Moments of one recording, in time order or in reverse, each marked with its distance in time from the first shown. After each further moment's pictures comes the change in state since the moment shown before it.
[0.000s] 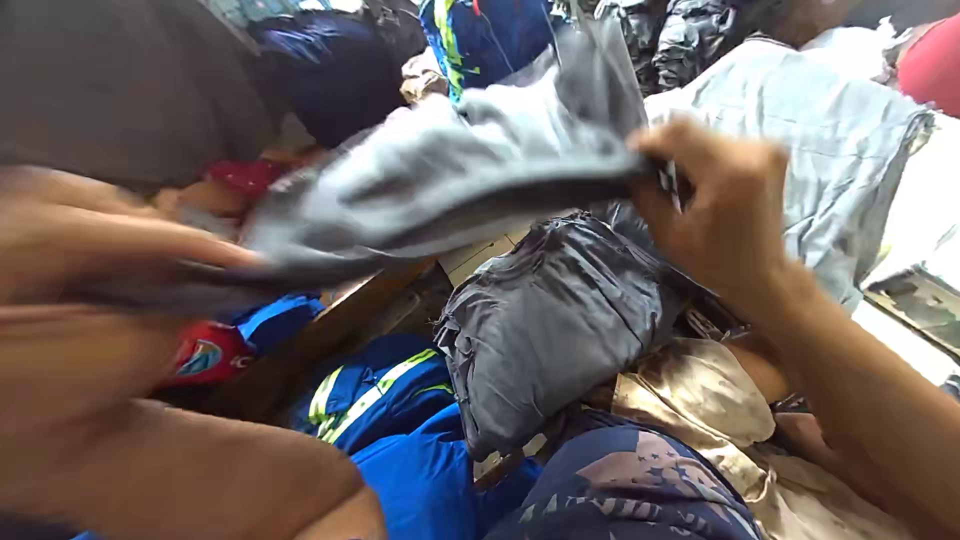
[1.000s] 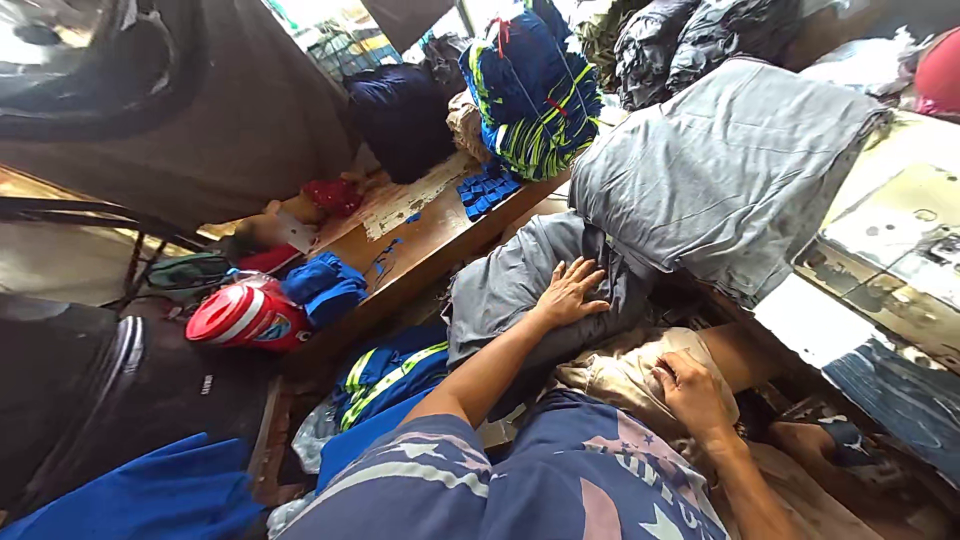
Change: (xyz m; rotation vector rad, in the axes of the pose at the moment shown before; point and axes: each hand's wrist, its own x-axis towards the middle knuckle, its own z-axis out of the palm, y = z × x) left_hand -0.022 0.100 0.441 0.151 -0.644 -0.291; right_hand -0.354 0.022 0.000 0.088 -0.373 0.676
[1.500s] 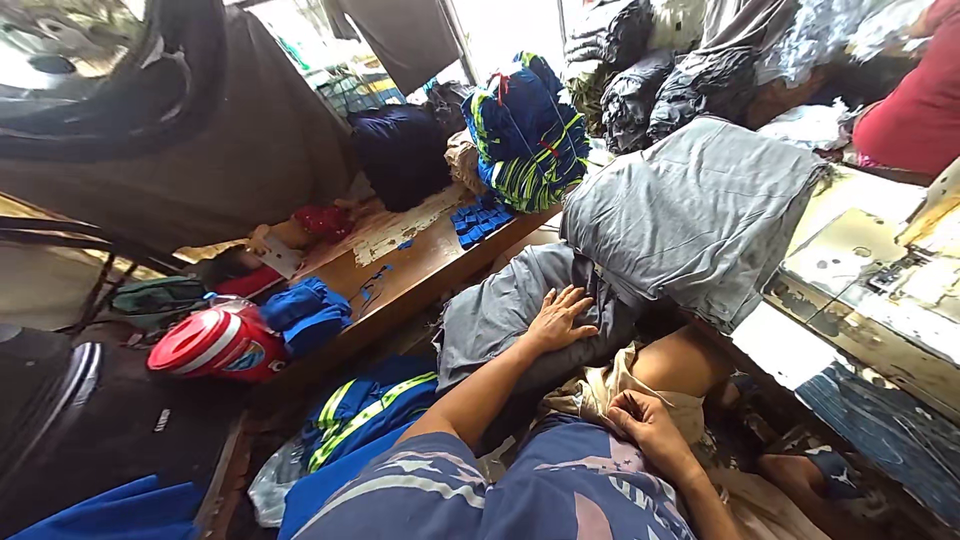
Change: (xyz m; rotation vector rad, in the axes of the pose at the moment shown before) left_hand 0.003 -0.004 -0.003 -0.057 -0.010 -0.029; right_hand -0.007 -0.020 0.027 0.893 -0.312 0.089
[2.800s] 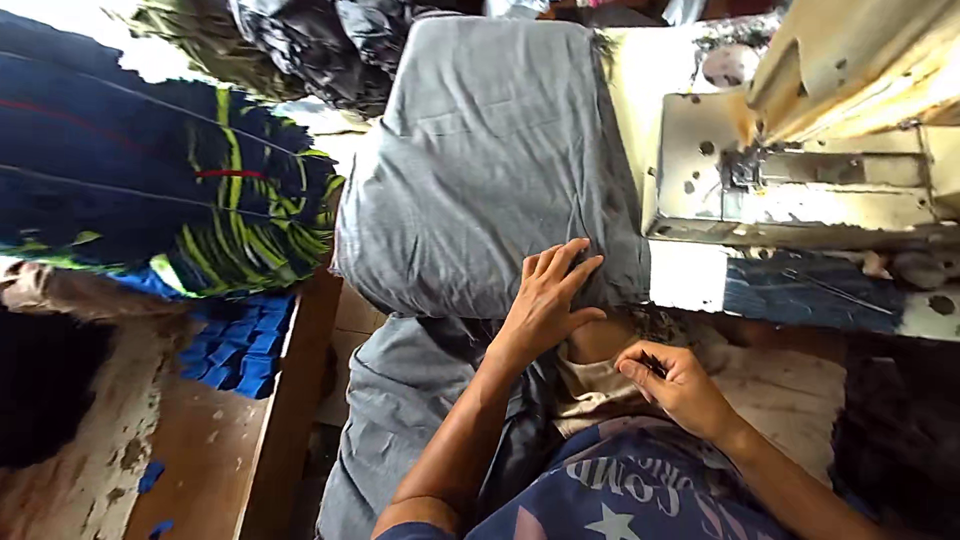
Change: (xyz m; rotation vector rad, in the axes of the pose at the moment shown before) left_hand 0.179 0.128 -0.052 -0.315 -0.081 0.812; right_hand 0.025 -0.093 -0.045 0.014 0.729 0.059
